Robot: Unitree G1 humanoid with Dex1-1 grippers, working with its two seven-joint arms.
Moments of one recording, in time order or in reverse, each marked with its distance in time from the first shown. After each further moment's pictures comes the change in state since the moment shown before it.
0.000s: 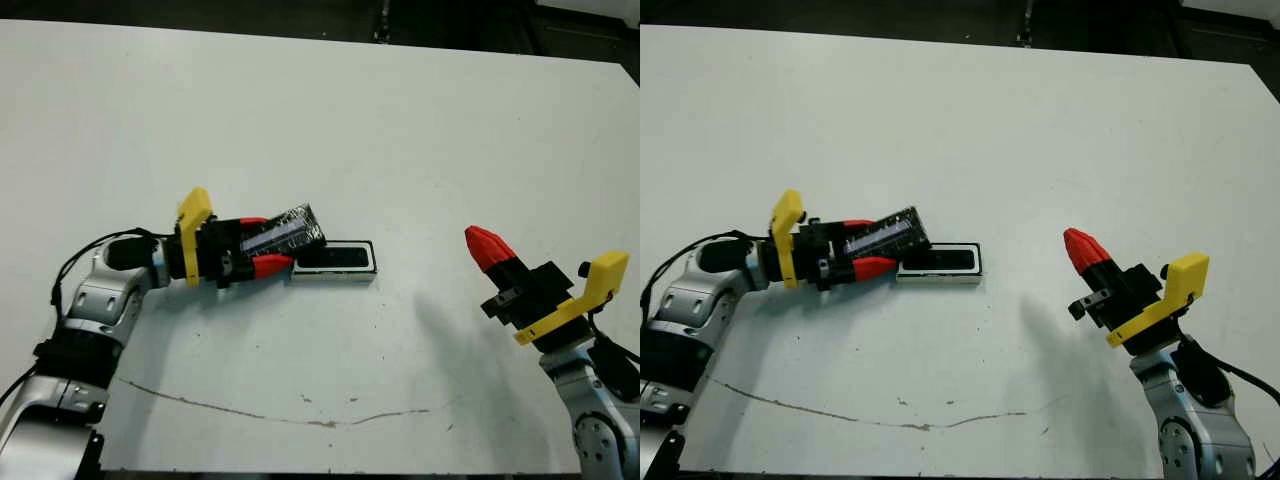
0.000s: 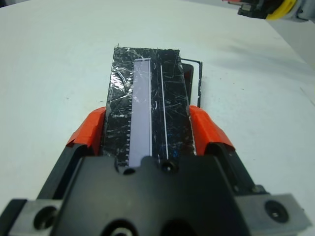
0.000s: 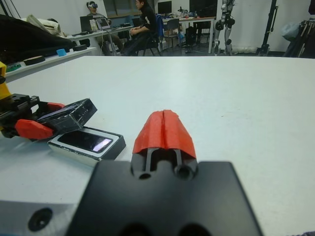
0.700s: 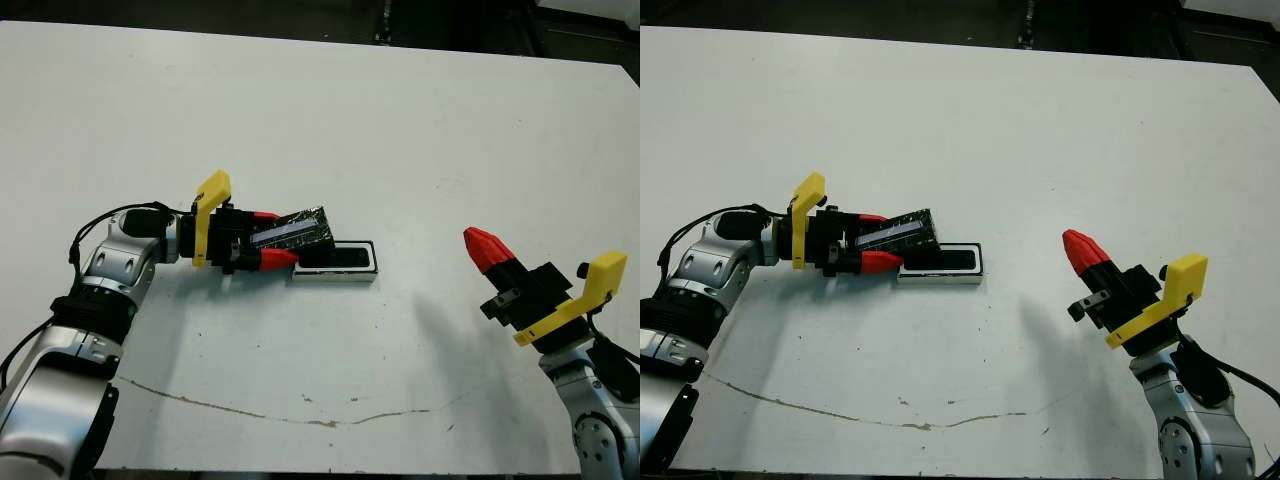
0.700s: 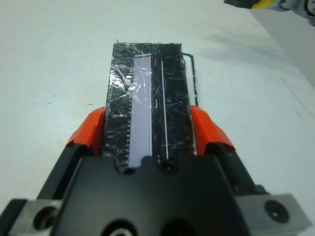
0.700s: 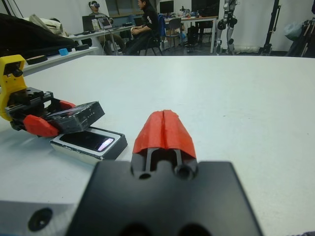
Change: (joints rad) left arm -0.157 -0.007 -0.066 0.191 0.033 0.035 -0.168; right arm 0.000 0.000 0.005 0.003 -0.002 0.000 0.007
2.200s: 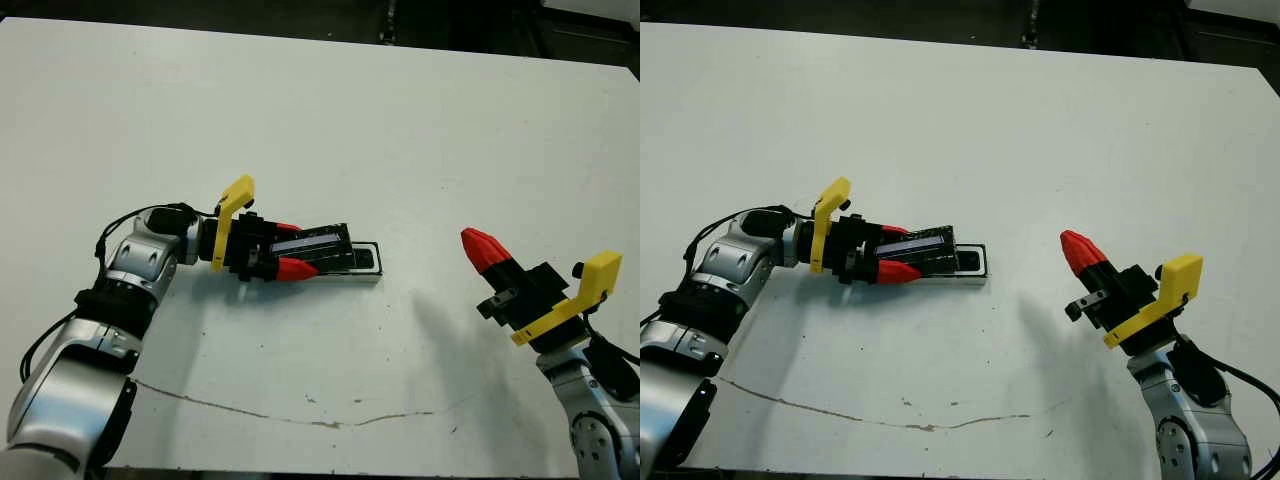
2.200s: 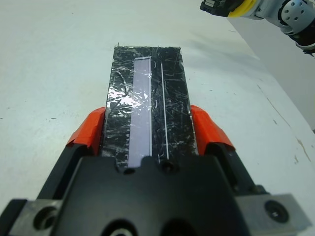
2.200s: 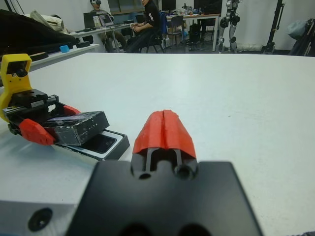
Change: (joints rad) left arm -0.022 -0.072 -0.041 -0.025 0.007 0.095 -0.021; right arm -0.003 0.000 0.007 0.006 -0.007 -0.004 -0.012
